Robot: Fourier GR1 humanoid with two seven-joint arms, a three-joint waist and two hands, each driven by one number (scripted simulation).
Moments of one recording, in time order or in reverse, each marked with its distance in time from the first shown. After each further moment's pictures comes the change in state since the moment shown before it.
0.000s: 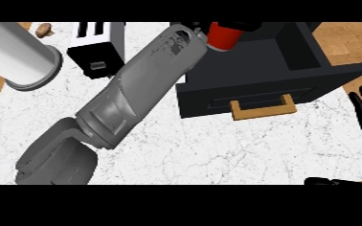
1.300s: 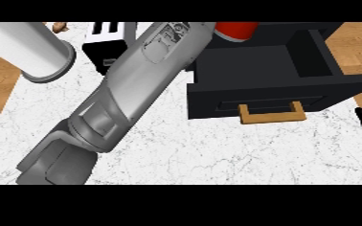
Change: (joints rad) left arm 0.012 0.000 0.264 -0.222 -0.180 -0.097 0.161; right arm 0.105 0.027 -0.020 -0.020 -0.017 0.012 -0.038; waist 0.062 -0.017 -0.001
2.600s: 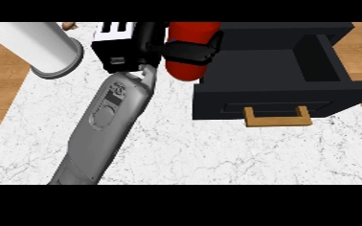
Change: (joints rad) left arm 0.589 0.000 0.128 -0.648 -0.276 -0.175 0.069; right arm 0.052 0.001 -0.014 -0.048 -0.023 -0.007 0.004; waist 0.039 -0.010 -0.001
